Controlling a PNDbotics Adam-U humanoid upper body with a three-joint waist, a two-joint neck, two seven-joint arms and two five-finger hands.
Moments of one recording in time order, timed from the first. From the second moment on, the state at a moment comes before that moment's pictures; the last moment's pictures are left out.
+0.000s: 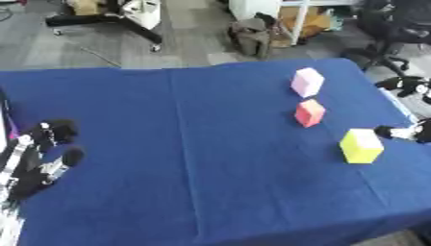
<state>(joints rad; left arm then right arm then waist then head) -0.14 0.24 0.00 -1.68 -0.13 -0.09 -0.17 -0.15 -1.00 0.11 -1.56 0.24 -0.22 0.31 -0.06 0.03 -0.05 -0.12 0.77</state>
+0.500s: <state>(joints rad) -0.14 0.24 -0.01 -1.68 -0.13 -0.09 -0.18 -0.19 -1.00 0.16 -1.48 0.30 -0.25 0.39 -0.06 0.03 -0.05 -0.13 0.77</state>
